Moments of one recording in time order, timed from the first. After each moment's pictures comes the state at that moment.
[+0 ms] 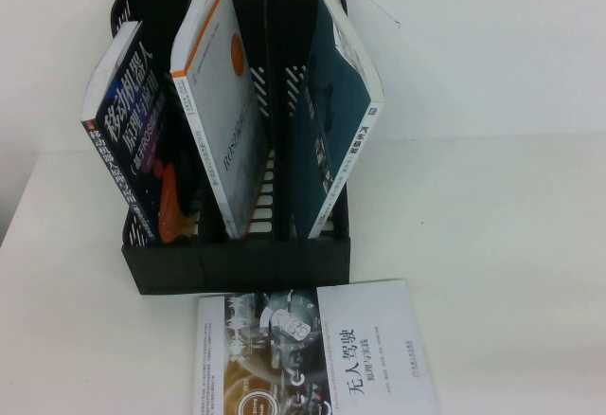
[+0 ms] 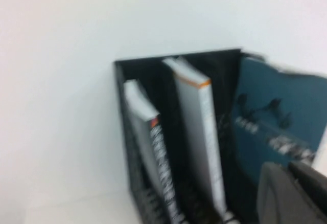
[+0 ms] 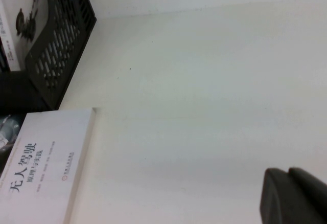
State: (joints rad) right arm 0.56 0.17 -0.38 -0.42 0.83 0.64; left arm -0.30 0.22 -0.29 0.10 0.07 -0.16
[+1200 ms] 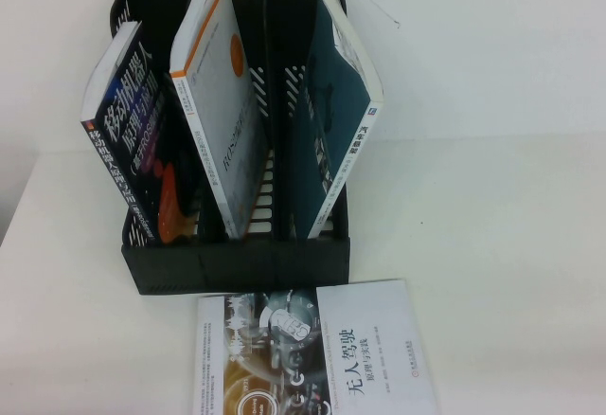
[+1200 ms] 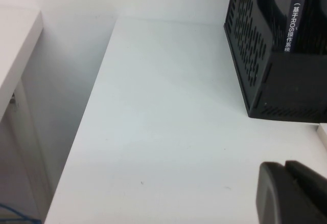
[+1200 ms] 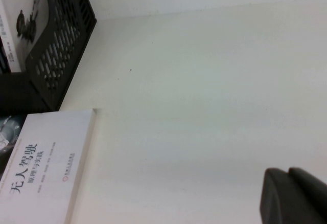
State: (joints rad) right arm 0.56 0.17 -0.38 -0.42 0.83 0.64; left arm -0.02 -0.01 0.02 0.06 0.35 -0.24
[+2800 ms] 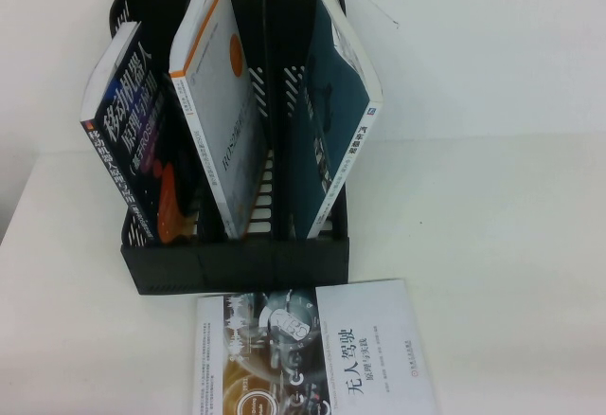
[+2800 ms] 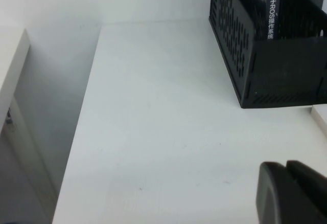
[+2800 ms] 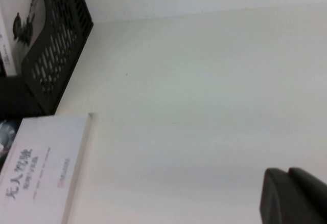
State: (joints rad) right arm 0.56 0.16 -0.38 -0.44 0.82 0.64; left arm -0.05 -0.01 0.02 0.04 0.36 -0.11
